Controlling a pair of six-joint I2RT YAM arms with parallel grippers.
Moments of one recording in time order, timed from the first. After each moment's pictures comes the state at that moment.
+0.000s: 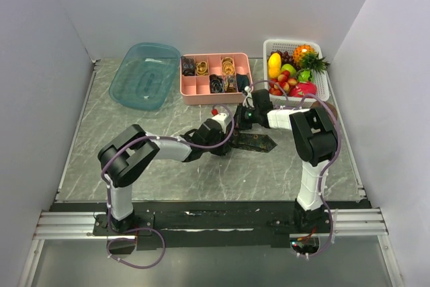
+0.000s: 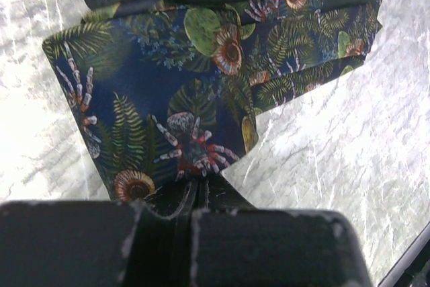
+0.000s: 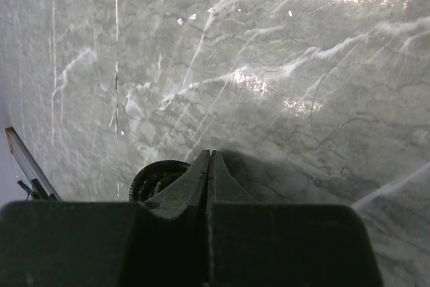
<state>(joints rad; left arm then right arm) -0.85 1.88 0.94 0.30 0.05 -0.54 0.32 1.98 1.09 0.06 -0.54 0.50</state>
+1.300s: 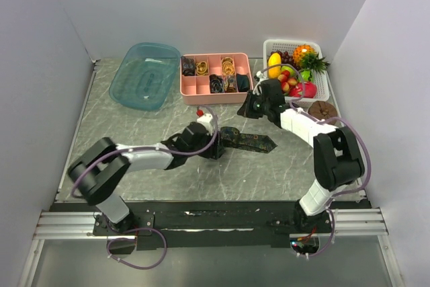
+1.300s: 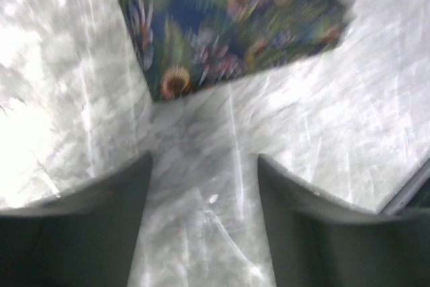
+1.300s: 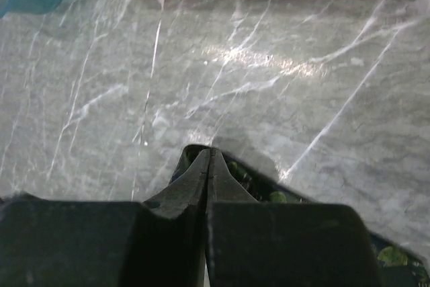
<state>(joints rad) -0.83 1.63 0.75 0.28 0.03 -0.54 0.32 1.66 1.07 -0.07 -0.30 0.44</state>
